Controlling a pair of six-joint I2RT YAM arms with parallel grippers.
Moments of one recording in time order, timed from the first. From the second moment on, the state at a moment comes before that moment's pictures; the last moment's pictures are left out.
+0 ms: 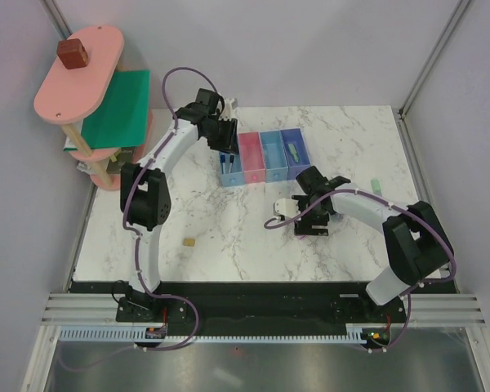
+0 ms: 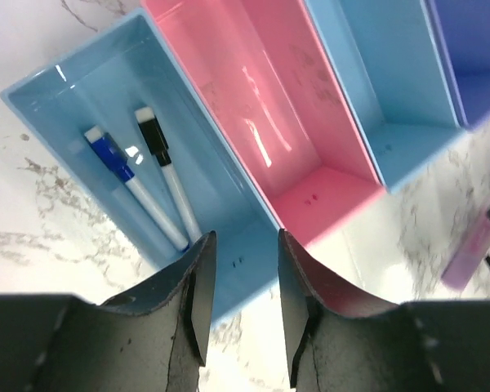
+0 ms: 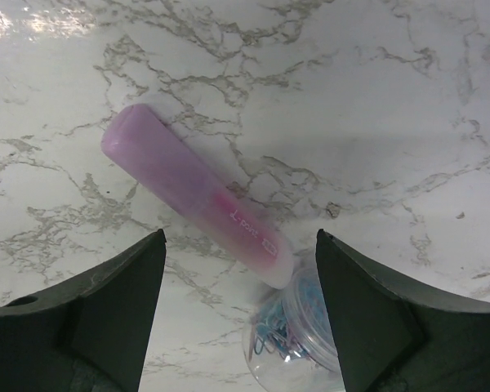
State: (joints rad) left arm -0.34 2.19 2.00 -0.77 0.32 -0.11; right arm 0.51 1.59 0.97 -0.72 -0.09 -1.07
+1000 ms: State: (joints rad) left arm -0.34 1.58 1.25 -0.89 0.12 0.69; right arm 0.51 1.61 1.36 -0.68 -0.07 -0.66
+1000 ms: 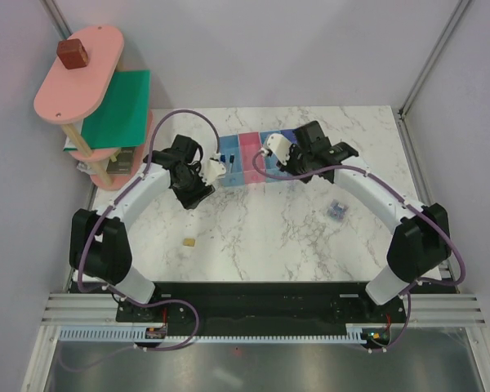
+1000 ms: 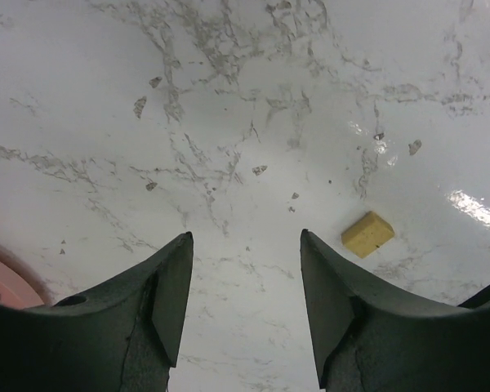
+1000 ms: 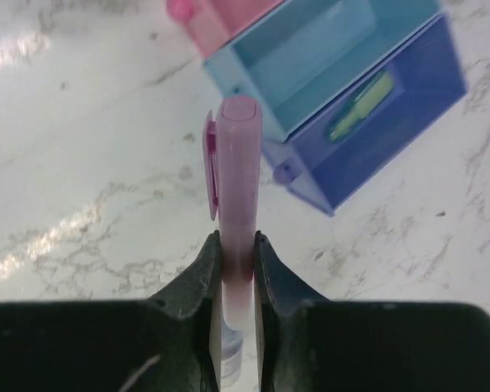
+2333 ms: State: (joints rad) left arm -0.41 1.70 1.02 -0.68 0.00 0.97; right arm 0.38 2.15 1.83 -0.21 -0.09 -0.19
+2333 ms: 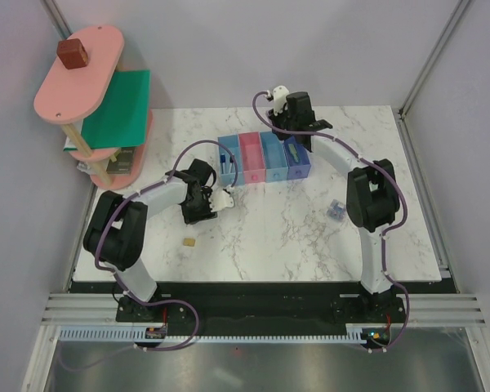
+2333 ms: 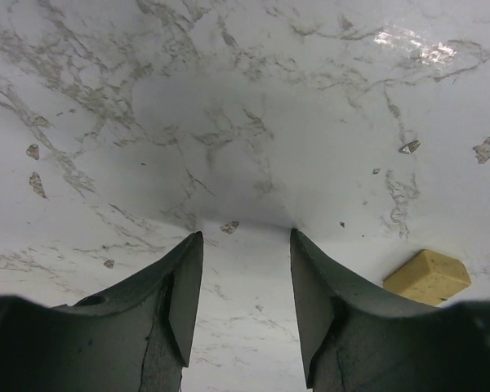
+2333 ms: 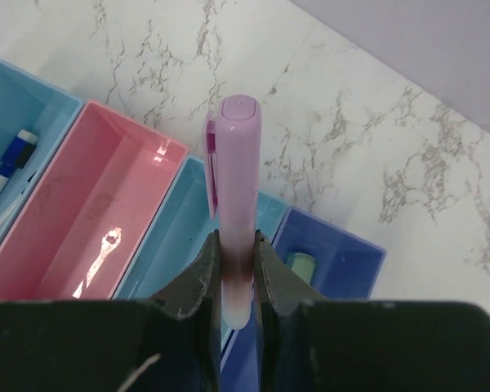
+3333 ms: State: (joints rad) left arm -0.41 1.62 0.96 -0.73 0.03 0.96; right arm 0.51 2.07 1.76 -0.22 -0.03 -0.21
